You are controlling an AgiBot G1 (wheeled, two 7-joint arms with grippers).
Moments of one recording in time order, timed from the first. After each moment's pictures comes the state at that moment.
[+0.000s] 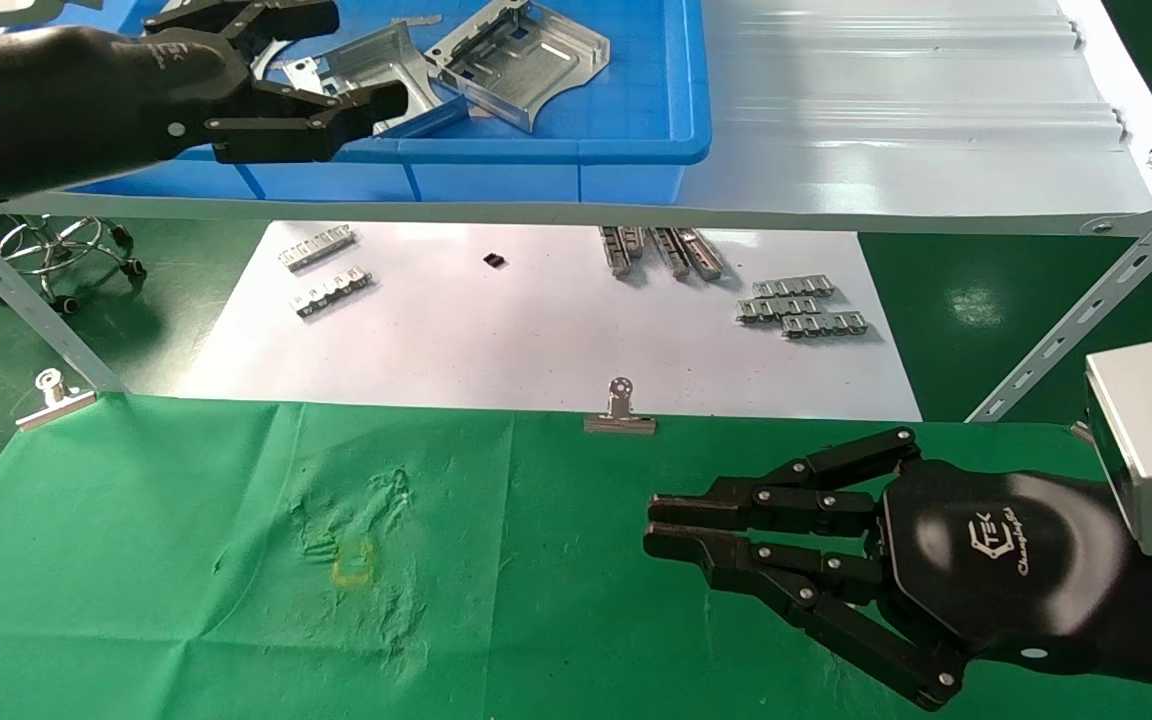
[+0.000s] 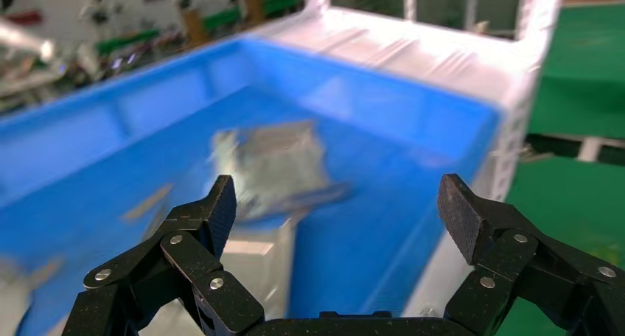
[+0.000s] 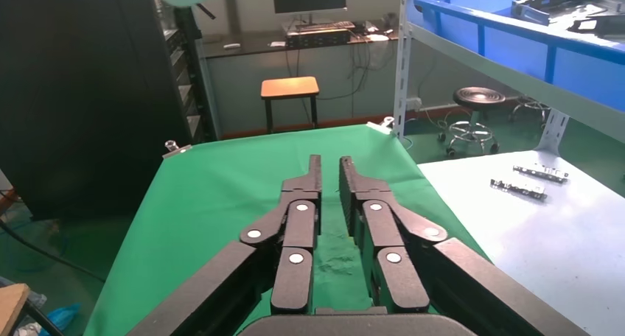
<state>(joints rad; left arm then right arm) -1.81 0.97 0.43 -0.42 1.11 1.31 0.01 1.10 -0.57 -0.39 1.26 -0.65 -1.45 0.13</state>
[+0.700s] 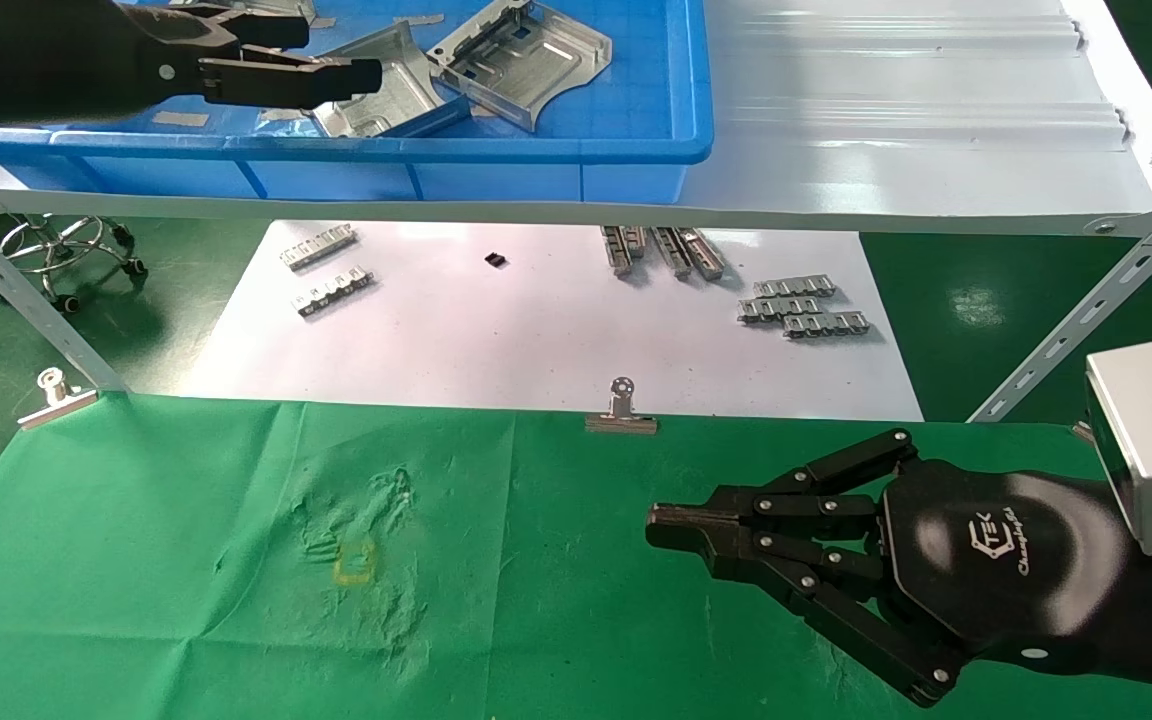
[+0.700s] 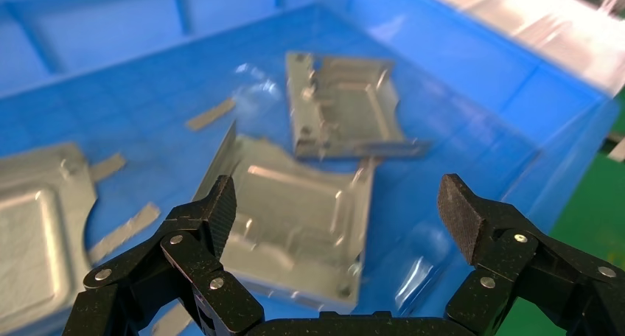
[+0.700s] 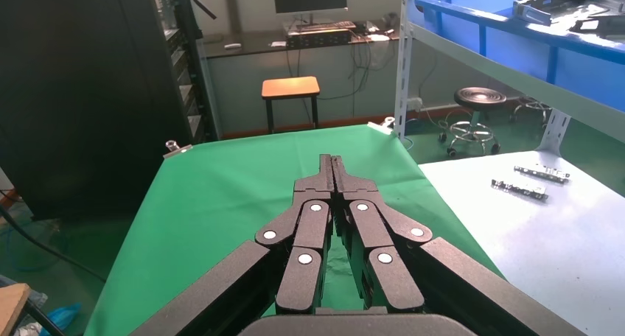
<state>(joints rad) -2.09 1.06 0.56 -0.07 1.32 1.28 -0.13 1.10 -0.57 -0.39 1.26 -0.65 -1.45 0.13</state>
